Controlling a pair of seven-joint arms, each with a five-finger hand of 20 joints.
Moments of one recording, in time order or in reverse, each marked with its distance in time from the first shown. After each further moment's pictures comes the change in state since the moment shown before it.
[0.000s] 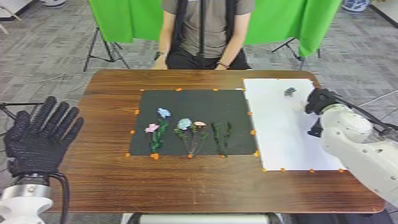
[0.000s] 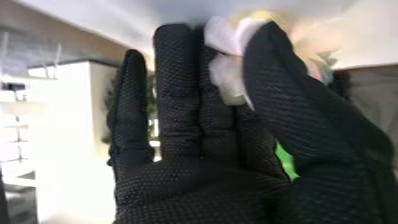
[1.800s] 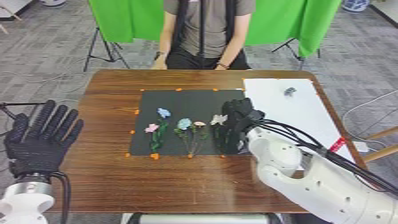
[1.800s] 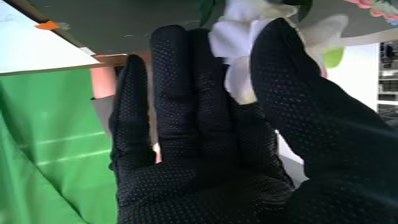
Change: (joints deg) left arm -1.1 0.9 1.0 0.5 -6.1 3.4 2.0; right arm 5.0 -7.5 -23.5 -17.7 -10.4 7.6 -4.0
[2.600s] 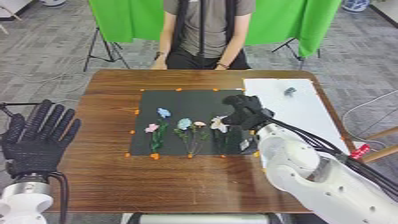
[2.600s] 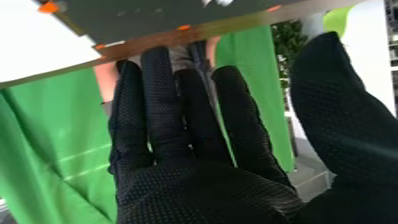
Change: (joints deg) left arm 0.1 0.1 -0.2 -0.1 -0.2 0.1 1.0; right arm -8.5 2.7 11.5 -8.4 5.6 -1.0 -1.4
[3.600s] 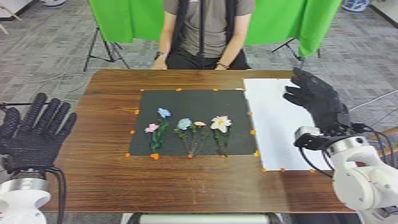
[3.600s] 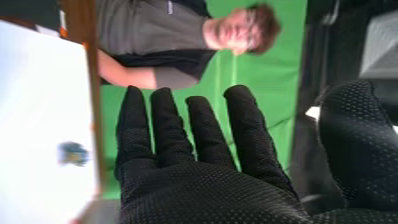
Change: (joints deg) left arm -1.3 -0.1 -0.6 0.1 2.4 -0.6 -0.1; right arm -39.8 -3.1 49.5 -6.8 71.1 6.4 -36.1
